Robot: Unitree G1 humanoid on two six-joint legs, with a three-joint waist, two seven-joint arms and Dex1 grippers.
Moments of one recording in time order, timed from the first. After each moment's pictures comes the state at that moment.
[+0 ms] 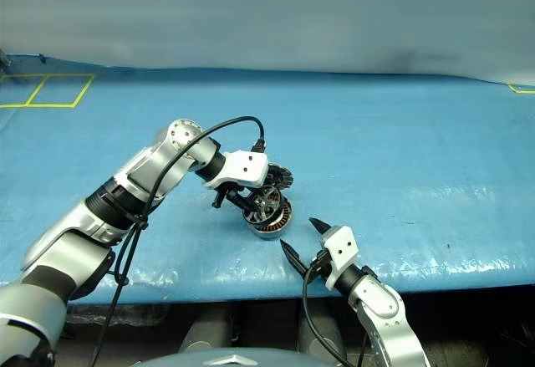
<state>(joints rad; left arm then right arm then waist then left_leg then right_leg) -0.91 0.55 -0.64 0.11 0.07 0.49 -1.42 0.32 -0.29 0.16 -0.28 0.21 0.03 0.54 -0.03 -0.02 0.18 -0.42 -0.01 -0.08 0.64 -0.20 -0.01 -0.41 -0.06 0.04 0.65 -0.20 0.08</state>
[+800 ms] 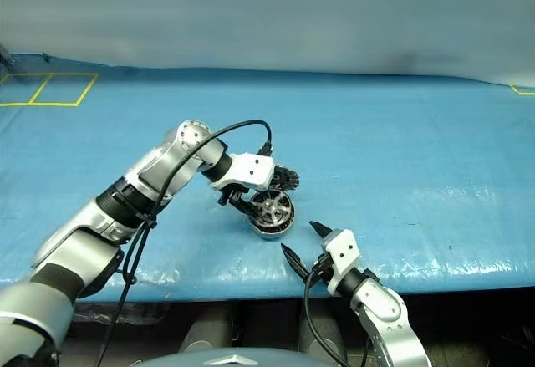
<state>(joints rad) -0.93 0.50 -0.65 0.15 0.12 0.46 -1.46 0.34 -0.30 0.16 -0.28 0.22 0.02 0.55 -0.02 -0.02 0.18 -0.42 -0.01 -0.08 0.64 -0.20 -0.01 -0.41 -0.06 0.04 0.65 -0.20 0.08</state>
